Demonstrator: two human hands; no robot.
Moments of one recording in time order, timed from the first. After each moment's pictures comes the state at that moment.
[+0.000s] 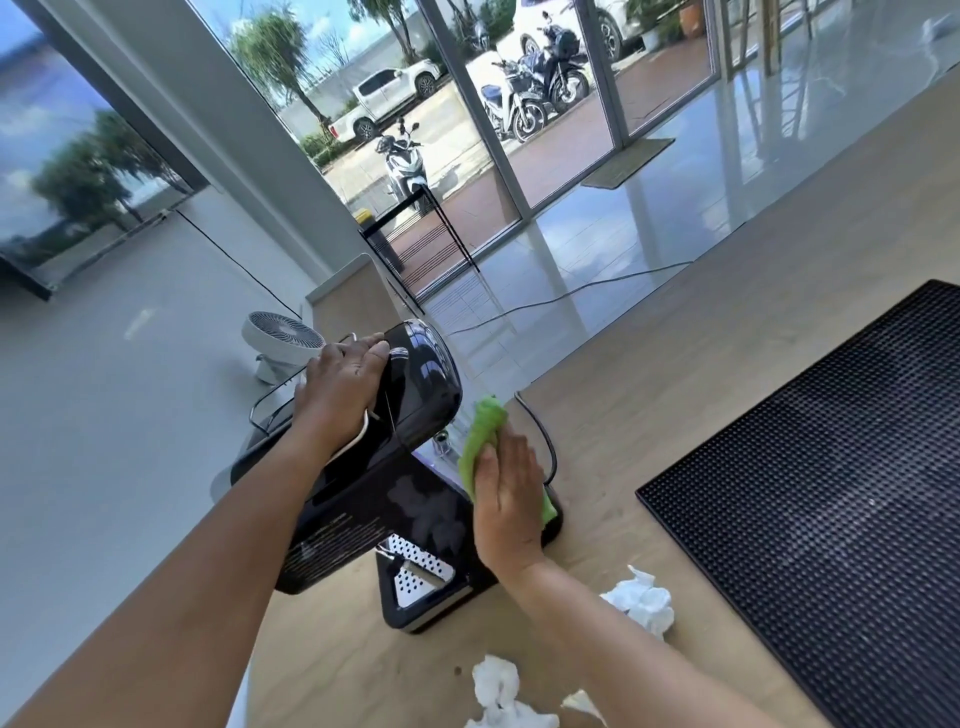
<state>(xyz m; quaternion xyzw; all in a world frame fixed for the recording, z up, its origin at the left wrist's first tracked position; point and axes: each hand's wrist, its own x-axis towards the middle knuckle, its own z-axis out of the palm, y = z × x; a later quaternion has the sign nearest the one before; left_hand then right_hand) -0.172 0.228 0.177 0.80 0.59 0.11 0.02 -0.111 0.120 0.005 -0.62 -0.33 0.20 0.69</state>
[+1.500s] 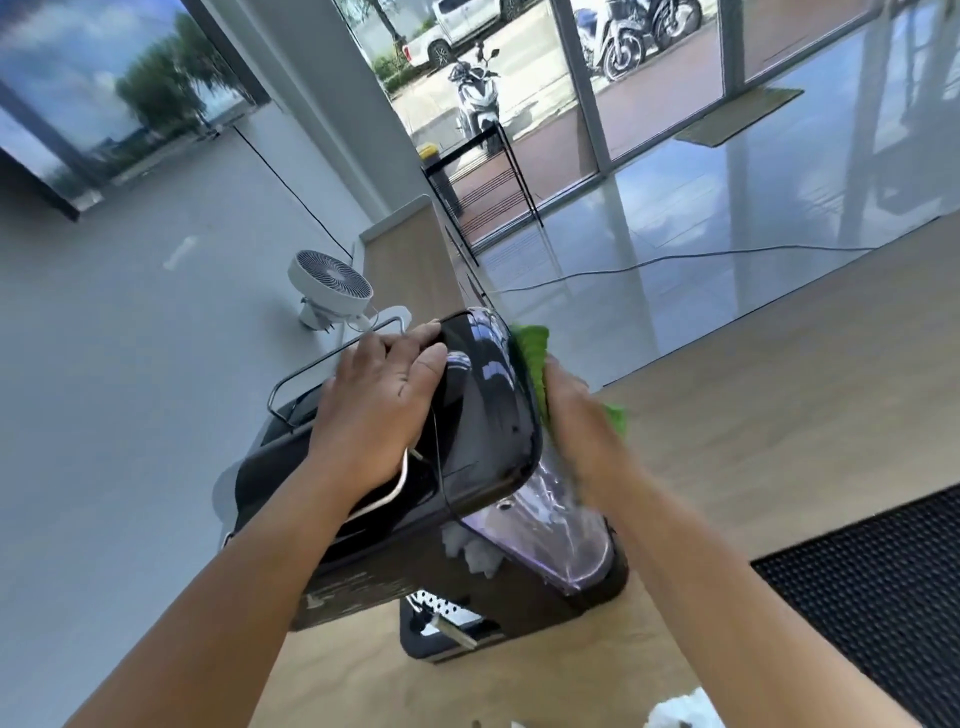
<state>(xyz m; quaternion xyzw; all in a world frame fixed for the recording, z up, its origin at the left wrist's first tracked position) -0.170 0.225 0.179 0.80 0.59 0.11 0.02 -0.032 0.201 0.065 -0.43 -0.37 0.53 0.63</state>
